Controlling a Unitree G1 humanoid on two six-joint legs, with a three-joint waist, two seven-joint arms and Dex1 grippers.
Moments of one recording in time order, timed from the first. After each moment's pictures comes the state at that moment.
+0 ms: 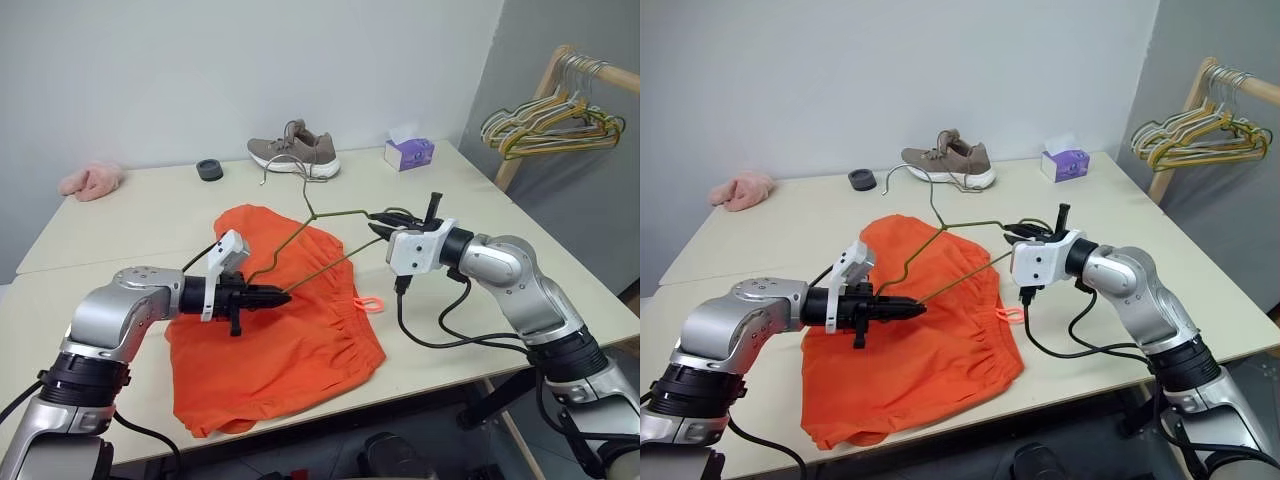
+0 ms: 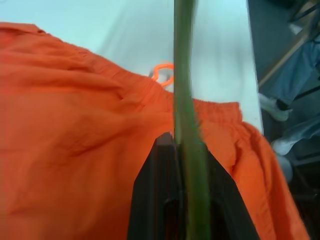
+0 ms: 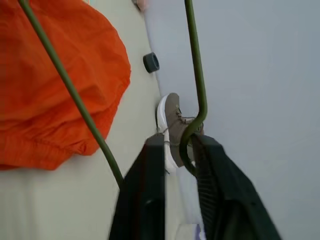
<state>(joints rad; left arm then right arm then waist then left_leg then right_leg) -0.40 0.81 -0.07 -0.05 -0.50 0.77 -1.17 -0.56 -0.58 0.29 -0.11 -0.33 -0.17 0.68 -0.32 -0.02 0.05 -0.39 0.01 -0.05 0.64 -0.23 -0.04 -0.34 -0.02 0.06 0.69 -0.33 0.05</state>
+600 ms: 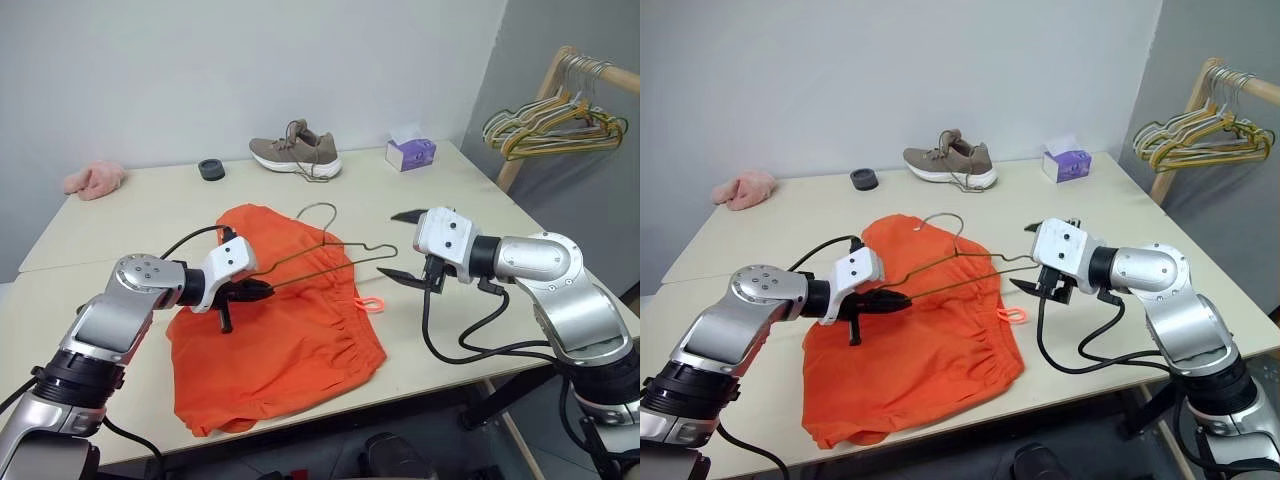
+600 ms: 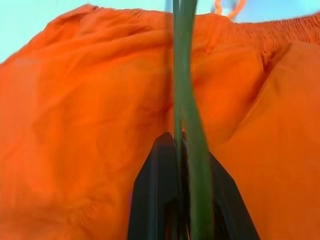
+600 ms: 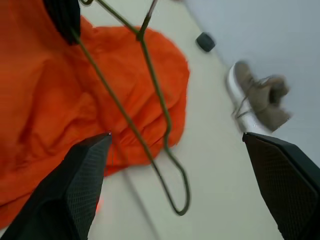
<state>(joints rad) -0.41 0.88 -0.17 -0.05 -0.20 0.43 -1.14 -0.52 -0.68 0.20 -0.45 0.06 0.62 0.93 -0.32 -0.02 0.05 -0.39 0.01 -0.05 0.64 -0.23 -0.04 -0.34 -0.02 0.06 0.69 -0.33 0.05</state>
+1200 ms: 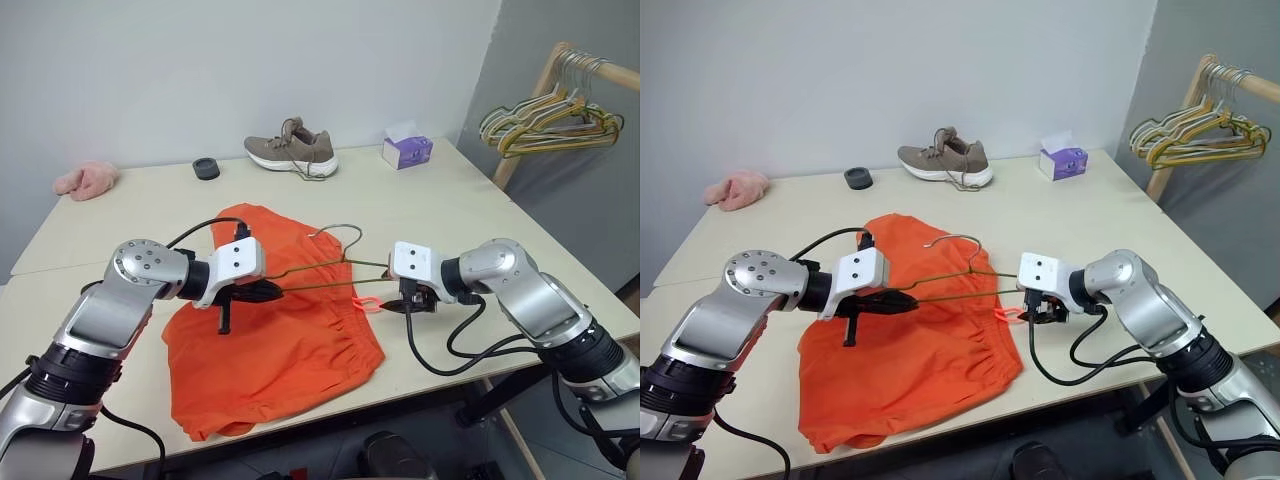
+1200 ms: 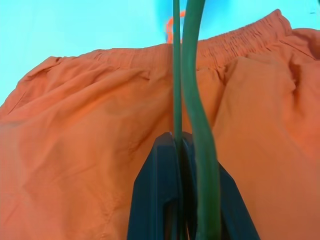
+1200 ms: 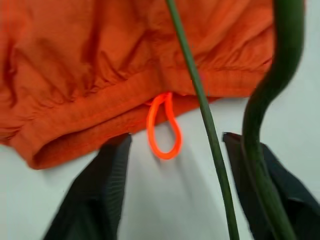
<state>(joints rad) -0.44 0.91 -0.17 -0.14 -0.19 0.41 -1.25 -0.64 -0.70 0.47 -0.23 0.02 0.68 1.07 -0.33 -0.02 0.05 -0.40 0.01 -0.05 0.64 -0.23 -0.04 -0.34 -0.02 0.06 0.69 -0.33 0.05</state>
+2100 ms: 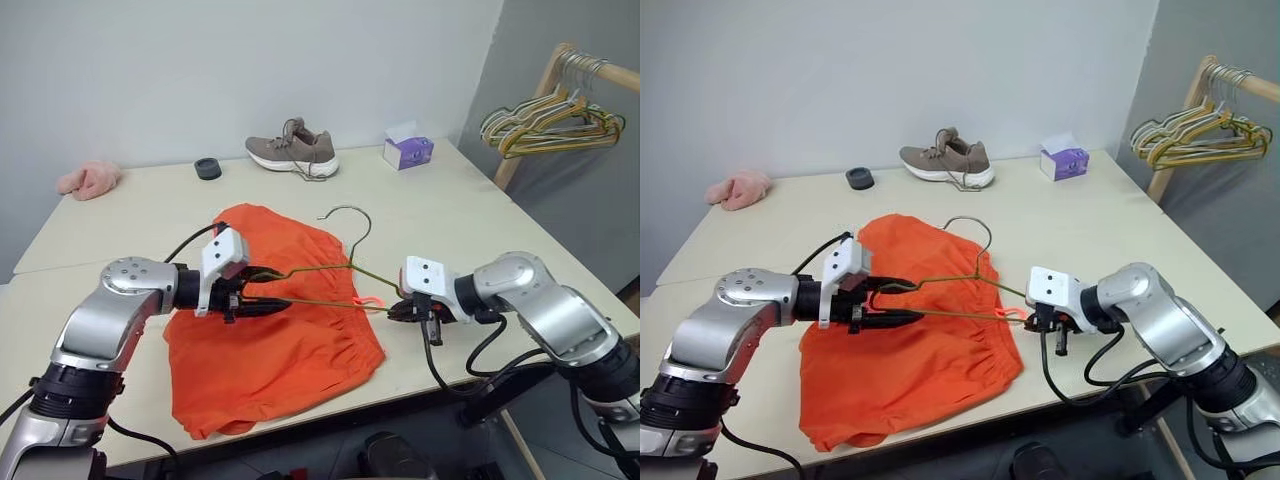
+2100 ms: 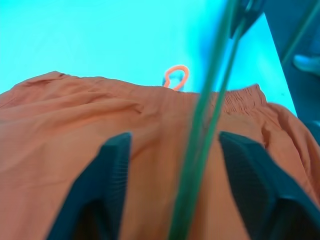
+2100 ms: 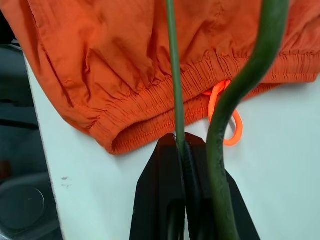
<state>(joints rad) -0.35 0.82 0.00 -0.13 -0.40 0.56 -1.19 -0.54 -0.78 0.40 -0.40 0.15 0.84 1.13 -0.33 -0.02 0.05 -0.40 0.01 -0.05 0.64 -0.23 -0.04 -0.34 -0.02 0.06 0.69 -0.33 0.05</state>
